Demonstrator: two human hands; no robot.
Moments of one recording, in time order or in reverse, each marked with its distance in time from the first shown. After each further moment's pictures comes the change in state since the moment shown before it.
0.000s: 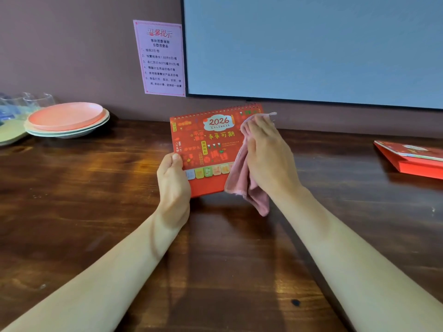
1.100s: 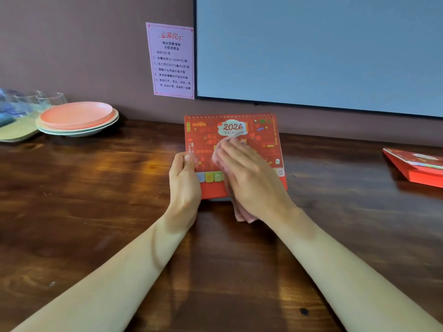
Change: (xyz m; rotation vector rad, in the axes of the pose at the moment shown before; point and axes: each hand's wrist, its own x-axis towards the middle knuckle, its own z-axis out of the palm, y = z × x) left_hand 0.003 -0.003 -0.002 0.017 -0.036 0.086; right_hand -0.026 -0.017 0.028 -0.005 -0.042 -0.434
